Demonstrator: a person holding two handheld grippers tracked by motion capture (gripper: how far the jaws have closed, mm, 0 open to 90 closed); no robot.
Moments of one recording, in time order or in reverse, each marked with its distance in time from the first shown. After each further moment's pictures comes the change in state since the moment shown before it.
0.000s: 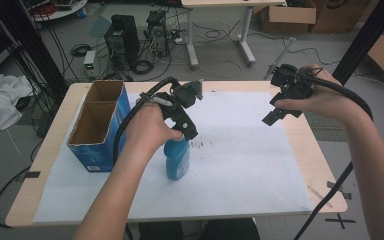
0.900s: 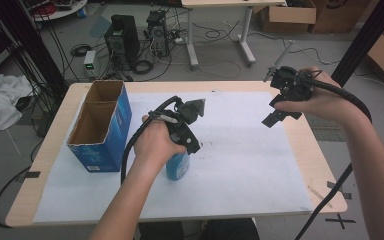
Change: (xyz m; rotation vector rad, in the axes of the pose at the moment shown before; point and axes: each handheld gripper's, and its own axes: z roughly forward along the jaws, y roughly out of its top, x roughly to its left) left arm -0.012 -0.006 0.048 0.060 -0.008 -0.042; right arm 0.000 -0.003 0.005 0.002 0.001 -0.006
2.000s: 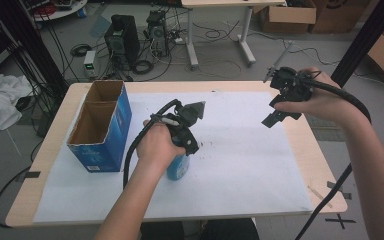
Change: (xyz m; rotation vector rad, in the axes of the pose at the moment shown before) left arm -0.001 0.001 0.010 0.036 0.009 -0.035; right arm 0.000 0.000 0.001 0.002 -0.004 -0.003
